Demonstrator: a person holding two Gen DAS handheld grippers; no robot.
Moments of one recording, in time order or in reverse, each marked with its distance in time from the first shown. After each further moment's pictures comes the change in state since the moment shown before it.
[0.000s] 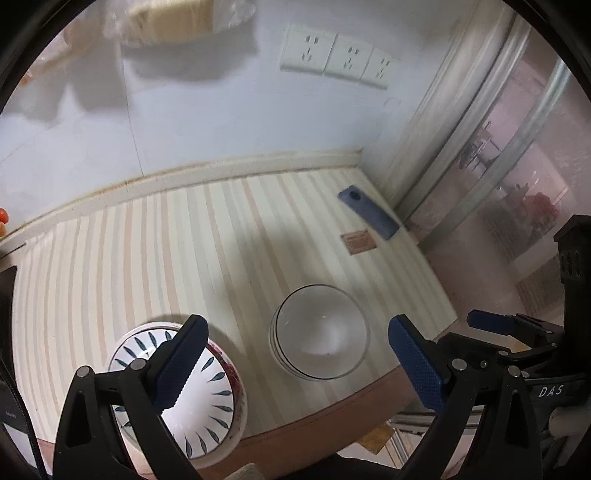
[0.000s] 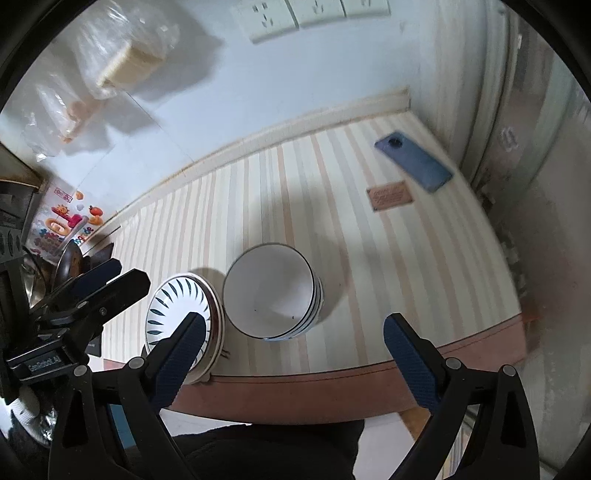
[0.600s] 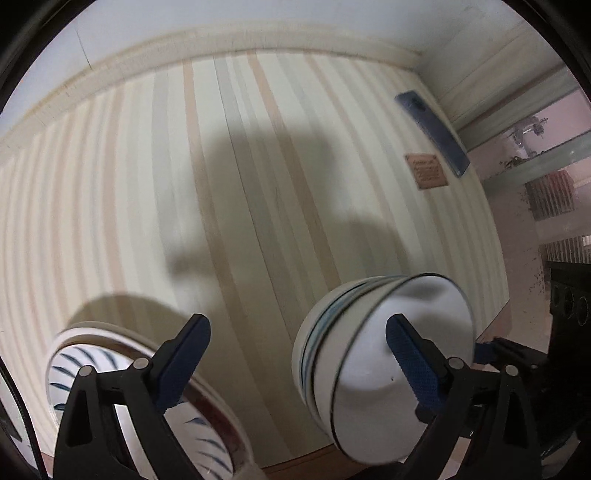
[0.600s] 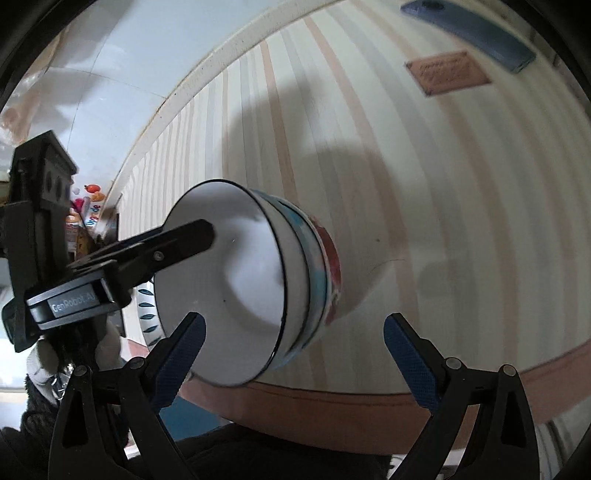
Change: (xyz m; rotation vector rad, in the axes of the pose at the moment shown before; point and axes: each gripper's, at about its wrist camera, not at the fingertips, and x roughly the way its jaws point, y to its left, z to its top) left arm 0.167 0.012 -0.006 -0.093 0.389 -0.011; right arm 0.182 -0.050 0.004 0.120 0.313 0.235
